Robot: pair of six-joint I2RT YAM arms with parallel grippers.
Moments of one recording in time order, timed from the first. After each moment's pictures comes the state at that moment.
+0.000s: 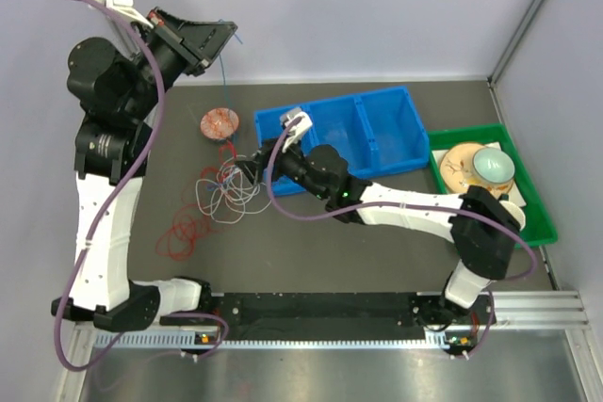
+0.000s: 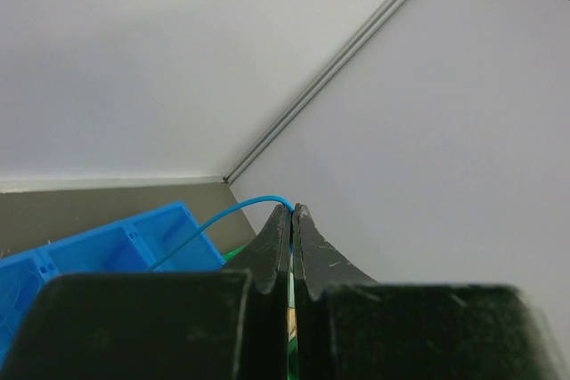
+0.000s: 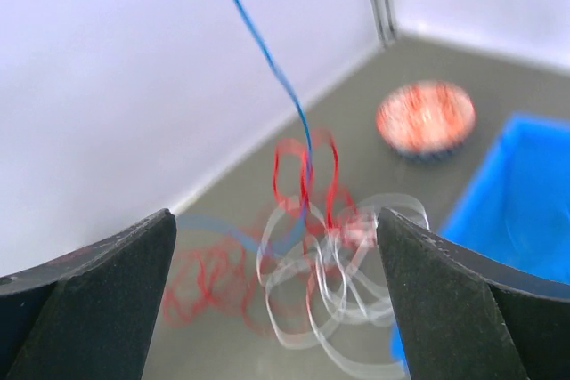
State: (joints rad) left arm -0.23 1.28 1.92 -0.38 0.35 -0.82; right arm 1.05 1.65 1.12 0.60 0.11 0.33
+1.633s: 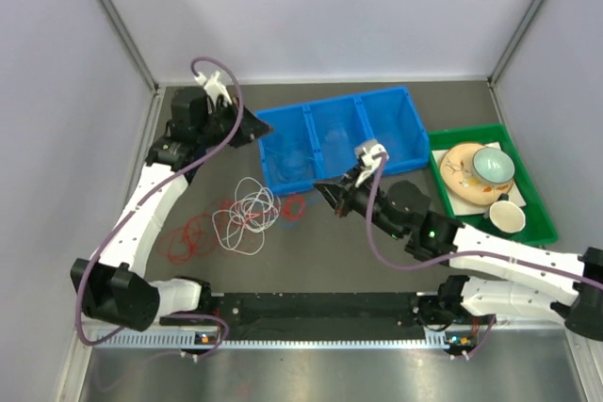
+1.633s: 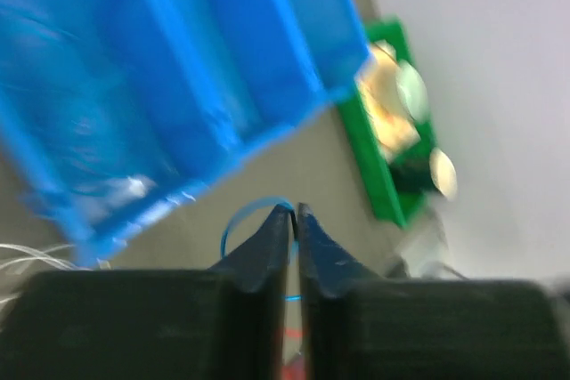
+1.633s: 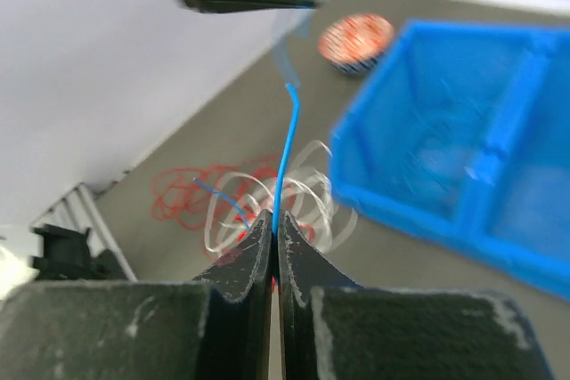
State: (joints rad) left arm -0.23 1.27 1.25 -0.37 0.47 -0.64; right arm 1.09 1.01 0.73 0.29 0.21 0.33
